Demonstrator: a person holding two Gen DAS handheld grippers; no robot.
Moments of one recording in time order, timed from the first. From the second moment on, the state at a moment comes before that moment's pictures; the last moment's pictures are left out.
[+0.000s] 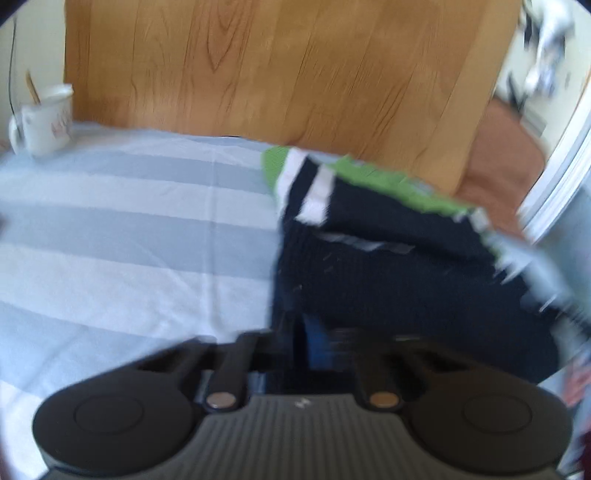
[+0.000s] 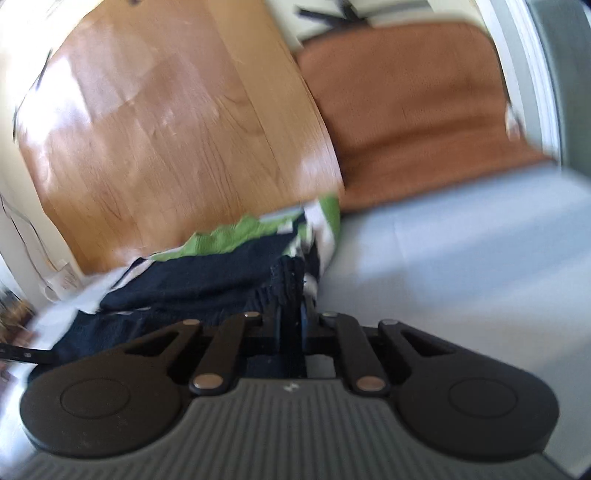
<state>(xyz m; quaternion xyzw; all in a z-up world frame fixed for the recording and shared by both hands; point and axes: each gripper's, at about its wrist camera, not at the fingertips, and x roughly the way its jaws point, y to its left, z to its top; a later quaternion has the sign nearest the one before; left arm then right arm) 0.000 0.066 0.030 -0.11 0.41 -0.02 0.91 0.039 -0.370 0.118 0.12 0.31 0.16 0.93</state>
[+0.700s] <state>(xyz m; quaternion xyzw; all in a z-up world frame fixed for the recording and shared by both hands) -0.031 0.005 0.022 0.01 0.34 0.03 0.94 -0.045 -0.350 0.116 0.12 0.33 0.14 0.93</state>
